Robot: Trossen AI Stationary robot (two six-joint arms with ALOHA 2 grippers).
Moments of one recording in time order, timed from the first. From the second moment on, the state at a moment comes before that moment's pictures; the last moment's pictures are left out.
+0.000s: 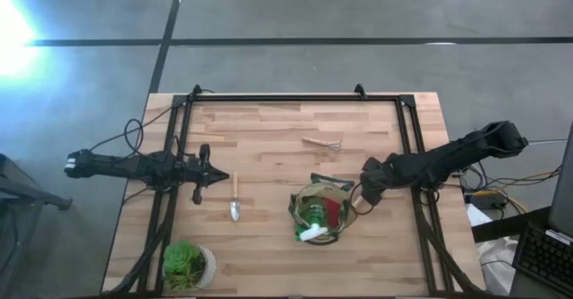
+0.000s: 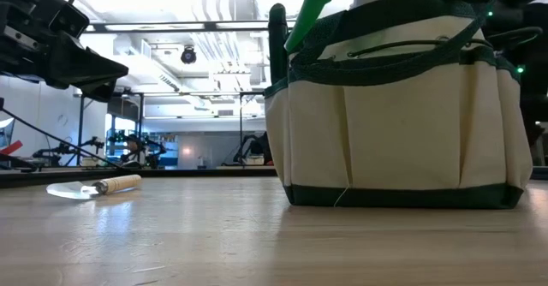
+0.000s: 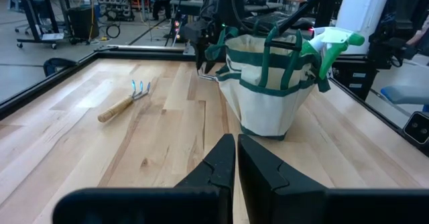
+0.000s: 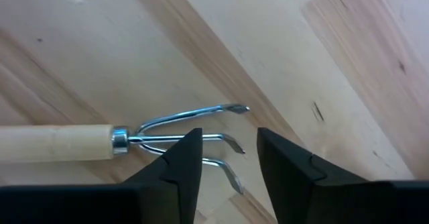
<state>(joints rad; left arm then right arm) -0.10 0.16 0.04 -0.06 -0.07 -0.06 0.18 1.21 0.52 -0.83 0.23 0.90</state>
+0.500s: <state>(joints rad) -0.10 0.16 0.04 -0.06 -0.07 -0.06 0.18 1.21 0.53 -0.83 0.23 0.89</state>
